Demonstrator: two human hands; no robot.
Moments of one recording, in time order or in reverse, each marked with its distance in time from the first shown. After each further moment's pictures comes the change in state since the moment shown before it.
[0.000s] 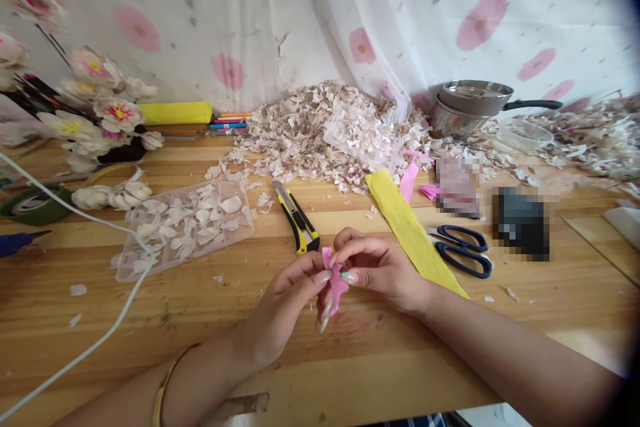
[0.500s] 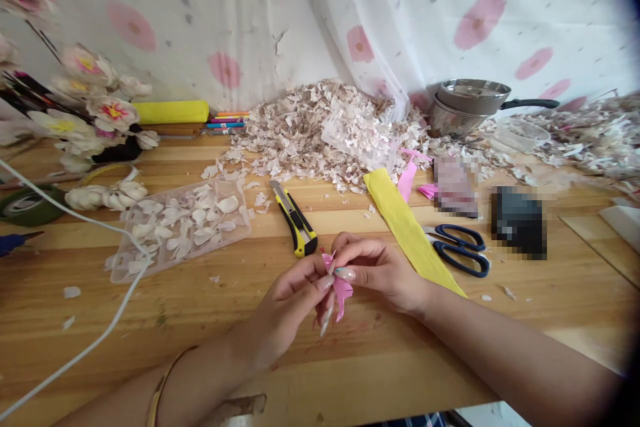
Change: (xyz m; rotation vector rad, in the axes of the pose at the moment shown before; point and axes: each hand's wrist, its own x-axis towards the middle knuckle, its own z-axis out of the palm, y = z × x) left_hand -0.002 -0.004 -0.002 0.112 -0.048 0.008; right_hand -0.001 -0.003 0.003 0.064 -0.007 0.055
